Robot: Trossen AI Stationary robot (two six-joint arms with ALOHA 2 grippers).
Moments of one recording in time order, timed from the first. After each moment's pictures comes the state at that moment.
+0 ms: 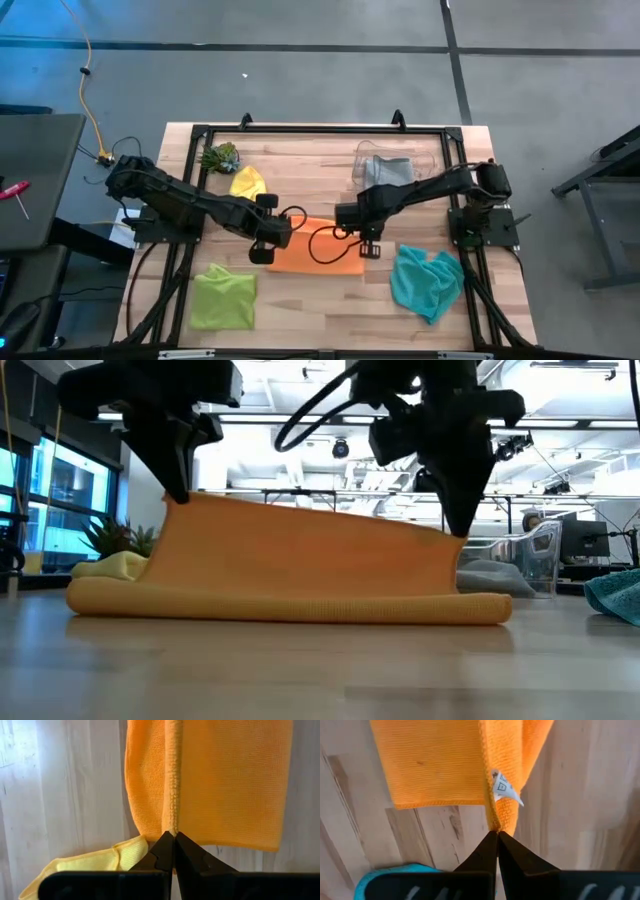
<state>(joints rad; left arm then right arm) -0.16 1.54 1.12 -0.95 -0.27 -0.19 0.11 1.82 1.38 -1.08 -0.11 0.20</state>
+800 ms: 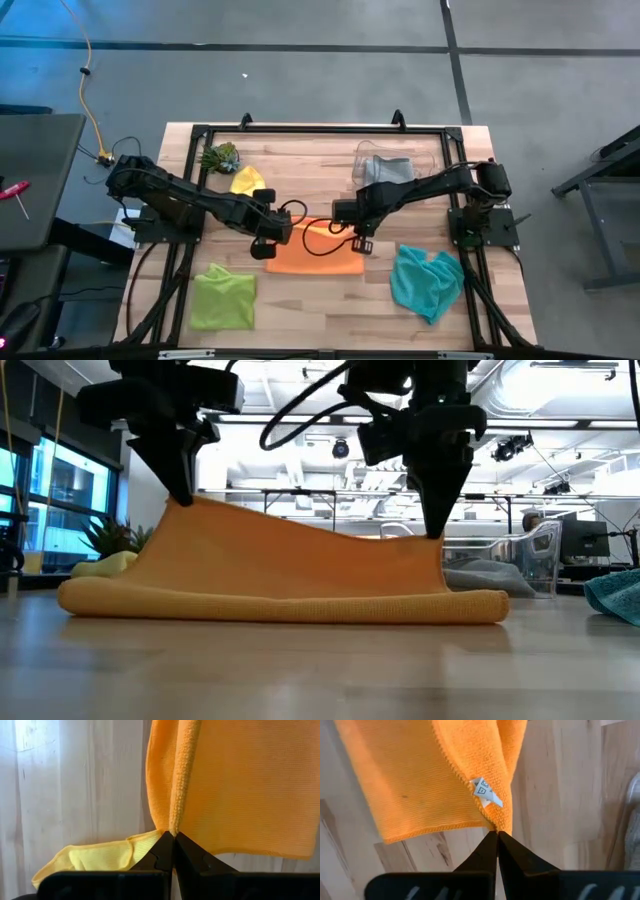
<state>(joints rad) -0.13 1.54 1.12 -0.98 -0.32 -0.24 0.08 1.82 1.38 -1.02 -0.03 0.29</state>
